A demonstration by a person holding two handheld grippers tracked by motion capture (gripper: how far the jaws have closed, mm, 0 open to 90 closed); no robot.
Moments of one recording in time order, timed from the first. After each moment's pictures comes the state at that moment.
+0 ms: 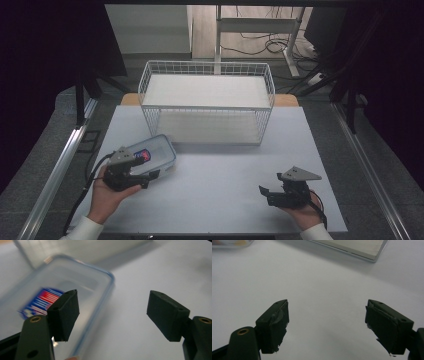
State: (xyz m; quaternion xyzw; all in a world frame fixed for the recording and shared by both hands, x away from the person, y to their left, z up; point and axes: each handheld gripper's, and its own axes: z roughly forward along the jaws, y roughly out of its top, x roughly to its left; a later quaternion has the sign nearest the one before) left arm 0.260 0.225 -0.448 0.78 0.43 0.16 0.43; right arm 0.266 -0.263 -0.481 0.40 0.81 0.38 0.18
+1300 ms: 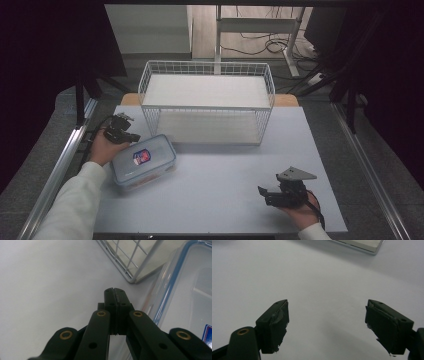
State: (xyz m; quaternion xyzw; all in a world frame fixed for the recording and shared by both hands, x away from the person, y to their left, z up) left arm 0.412 0.285 -0.491 0.83 0.48 0.10 0.26; right arm 0.270 -0.260 -0.490 0.41 0.82 0.36 0.18
